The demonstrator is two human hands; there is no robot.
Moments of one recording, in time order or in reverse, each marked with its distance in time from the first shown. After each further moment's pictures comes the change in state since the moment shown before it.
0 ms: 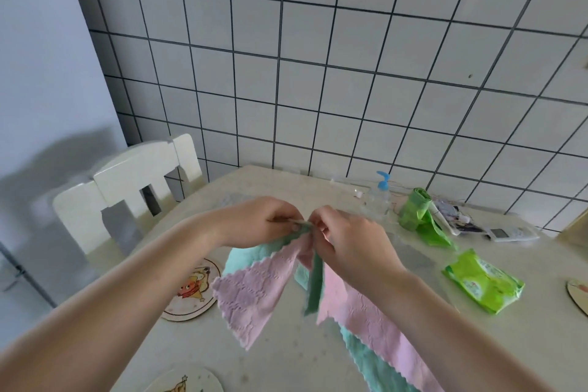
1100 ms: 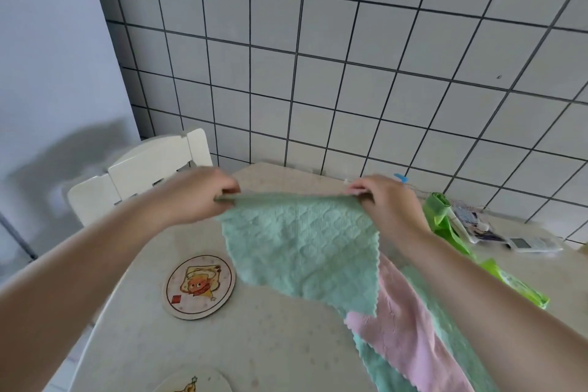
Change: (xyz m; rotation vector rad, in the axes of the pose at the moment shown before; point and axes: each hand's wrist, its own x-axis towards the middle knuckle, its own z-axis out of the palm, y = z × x) left_hand -0.033 -0.086 -0.051 0.495 0.249 -0.205; right_hand 0.058 0.051 0.003 0.054 0.060 0.164
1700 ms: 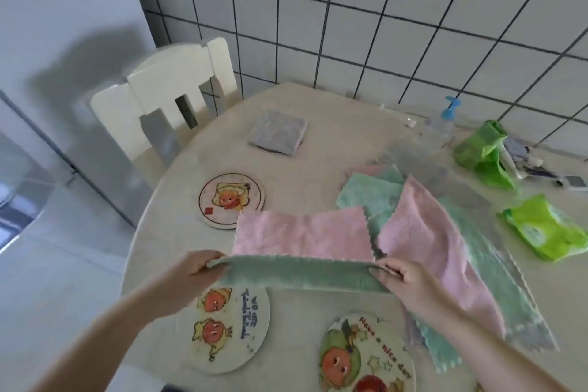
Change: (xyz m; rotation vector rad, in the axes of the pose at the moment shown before) left_hand -0.168 0.006 0.156 -0.719 -0.393 -0.453; right_hand -0.174 0.037 0.093 0.376 -0.649 0.397
